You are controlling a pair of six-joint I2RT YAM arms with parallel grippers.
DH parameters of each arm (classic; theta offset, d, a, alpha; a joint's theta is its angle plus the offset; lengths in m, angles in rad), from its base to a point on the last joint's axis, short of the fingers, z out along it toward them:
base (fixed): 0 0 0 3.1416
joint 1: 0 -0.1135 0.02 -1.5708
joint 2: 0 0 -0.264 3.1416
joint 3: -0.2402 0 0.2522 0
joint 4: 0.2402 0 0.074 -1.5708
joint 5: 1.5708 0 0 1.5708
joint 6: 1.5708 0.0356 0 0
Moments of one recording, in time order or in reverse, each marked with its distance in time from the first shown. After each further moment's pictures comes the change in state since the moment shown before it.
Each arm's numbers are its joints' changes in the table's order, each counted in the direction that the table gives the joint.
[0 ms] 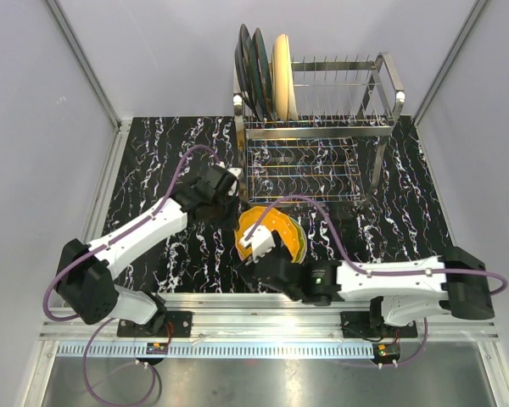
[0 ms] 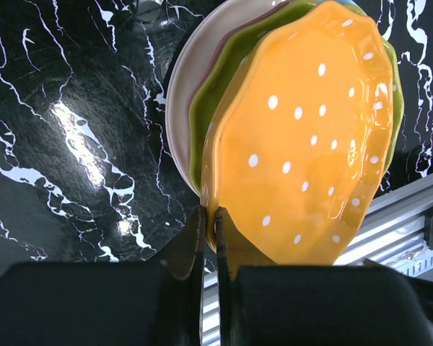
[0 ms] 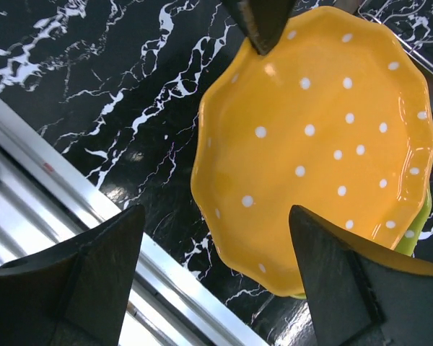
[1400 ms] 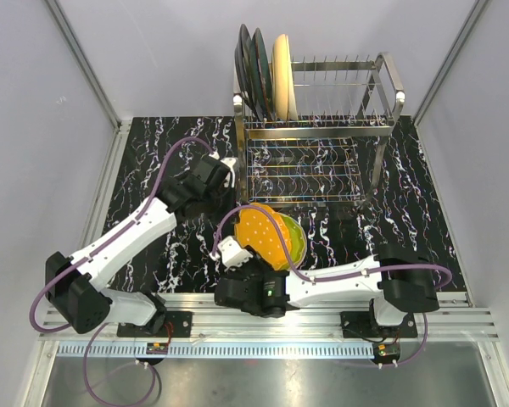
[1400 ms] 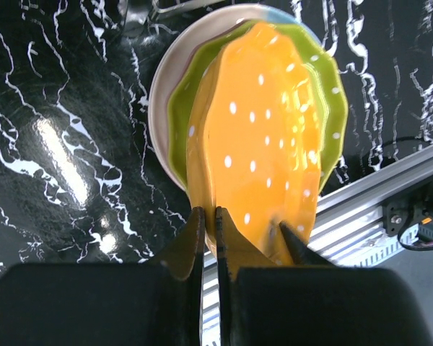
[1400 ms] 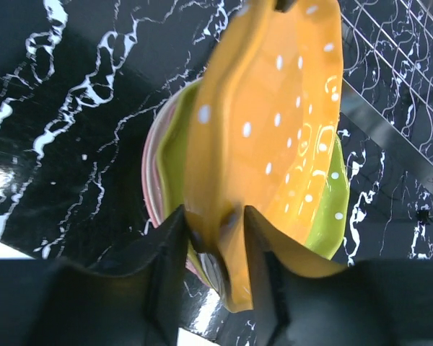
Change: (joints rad) left arm 0.000 0.071 -0.097 0.094 0.017 -0.026; right arm -0.111 -0.395 -0.269 0.248 0.447 0.074
